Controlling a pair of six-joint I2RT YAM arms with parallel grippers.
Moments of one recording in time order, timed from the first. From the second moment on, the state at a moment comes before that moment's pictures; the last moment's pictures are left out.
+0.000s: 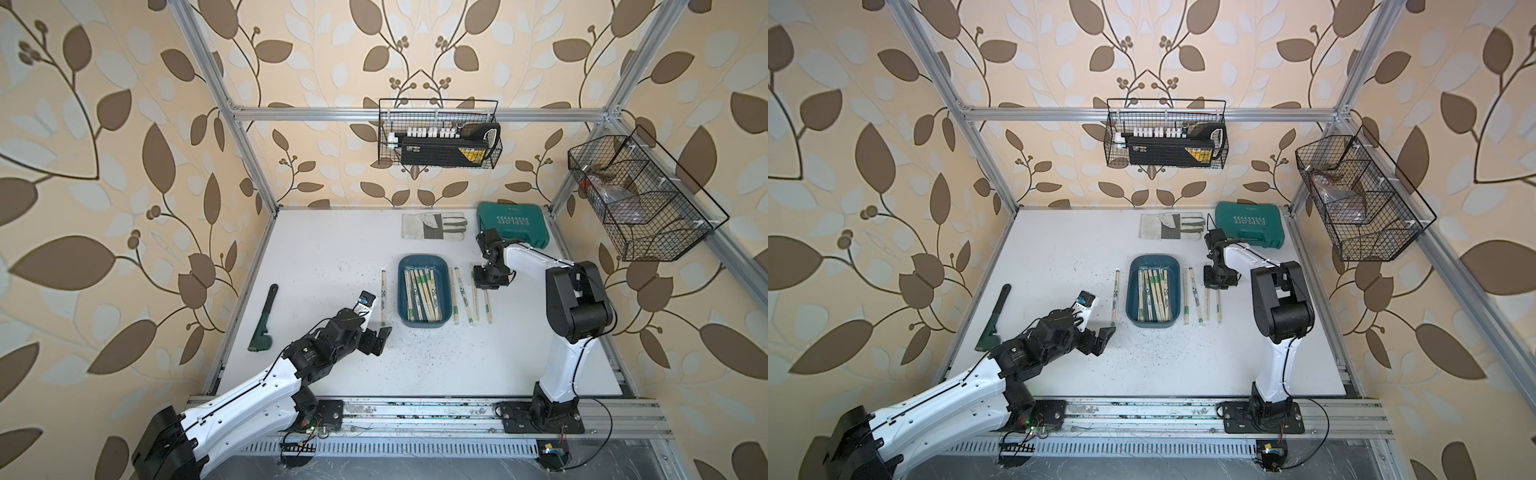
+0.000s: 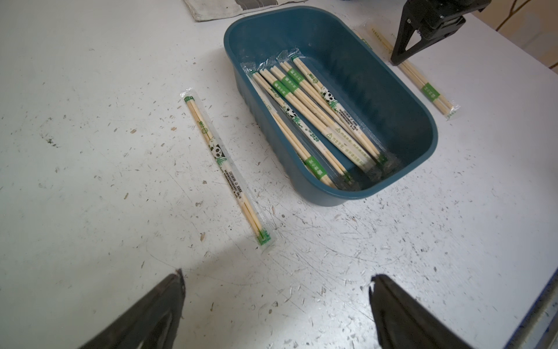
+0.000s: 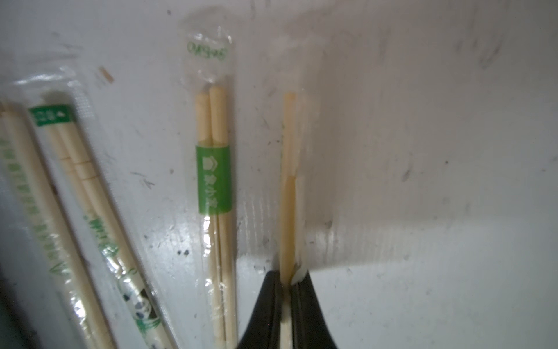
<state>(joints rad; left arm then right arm) -0.82 0.77 0.38 -0.24 -0.12 -0.24 0.19 1.95 1.33 -0.79 0.11 0.29</state>
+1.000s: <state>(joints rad) -0.82 0.83 0.54 -0.42 -0.21 -0.31 0.20 1.82 1.37 -0.89 0.09 0.29</state>
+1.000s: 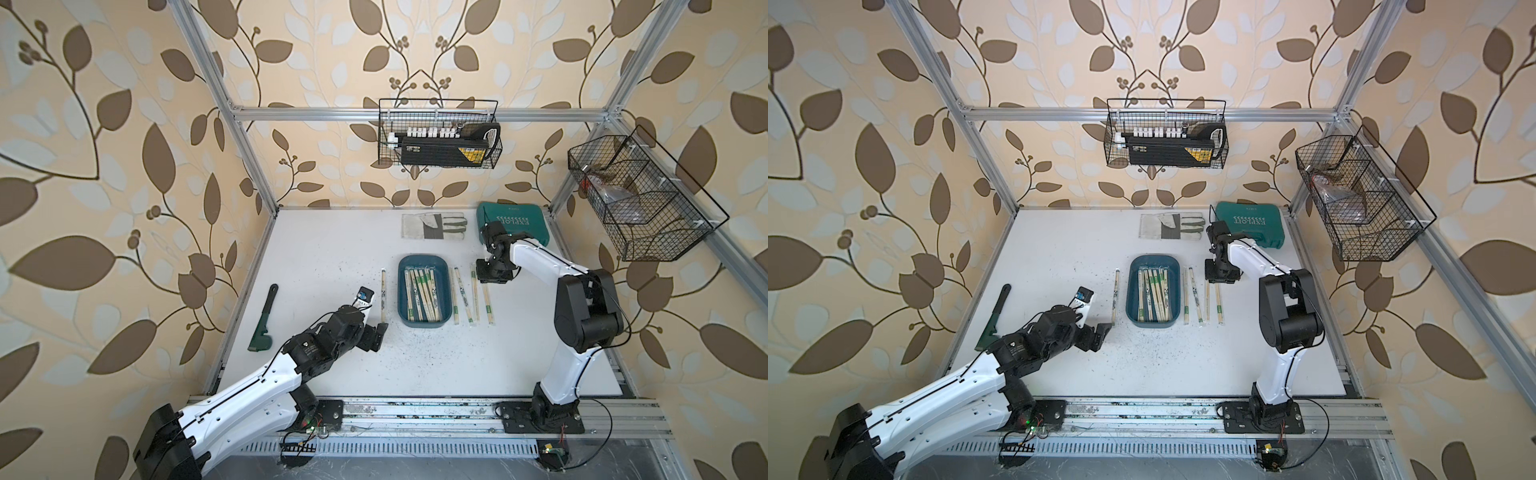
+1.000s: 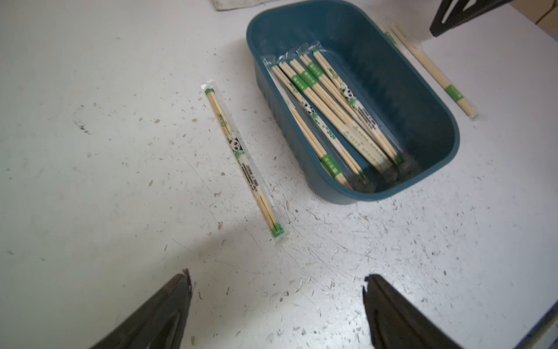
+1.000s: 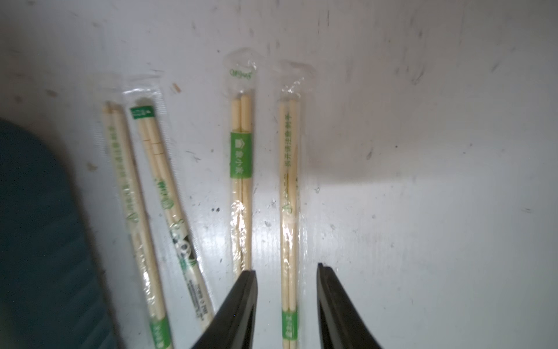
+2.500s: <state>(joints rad) -0.85 2.24 1.88 -0.89 -0.09 -0.65 0.59 0.79 0.40 -0.06 0.54 0.40</state>
